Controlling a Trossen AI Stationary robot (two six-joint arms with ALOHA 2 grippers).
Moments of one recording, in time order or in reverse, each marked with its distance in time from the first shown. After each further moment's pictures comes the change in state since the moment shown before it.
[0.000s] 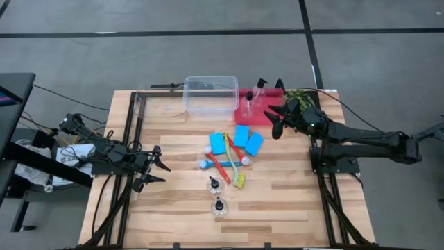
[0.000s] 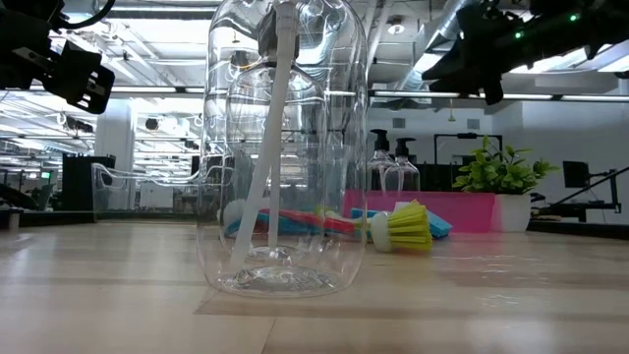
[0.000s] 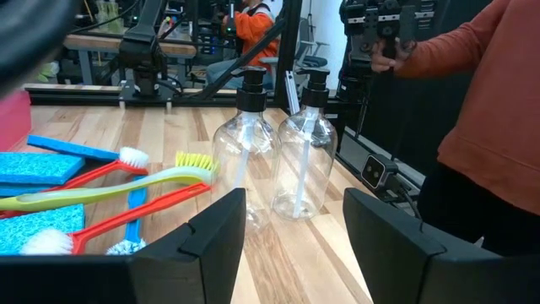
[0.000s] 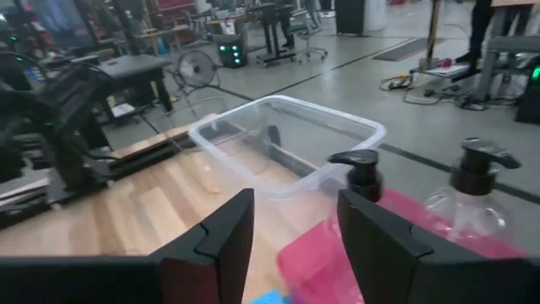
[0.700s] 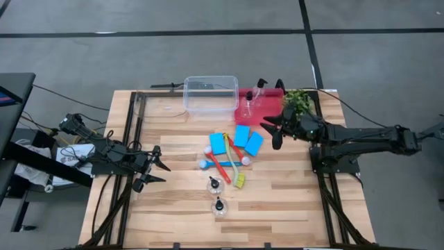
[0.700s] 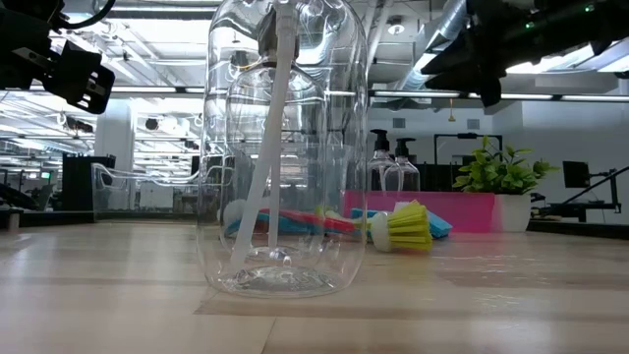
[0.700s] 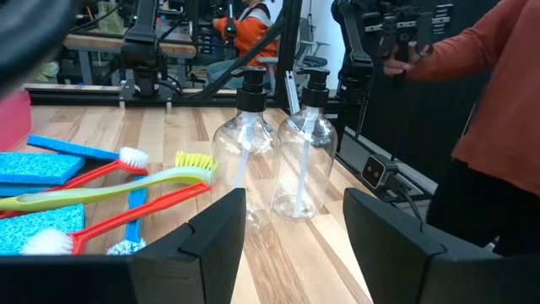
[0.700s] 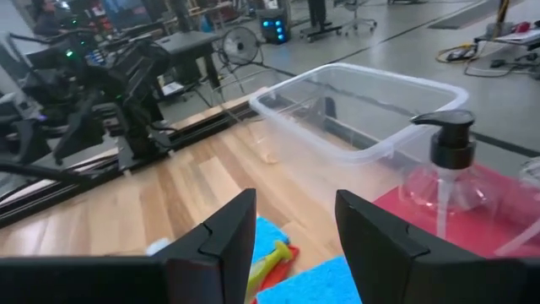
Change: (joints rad) left arm 0.000 0.000 0.000 0.000 0.000 0.000; right arm 0.168 0.009 0.000 -0.035 0.005 0.068
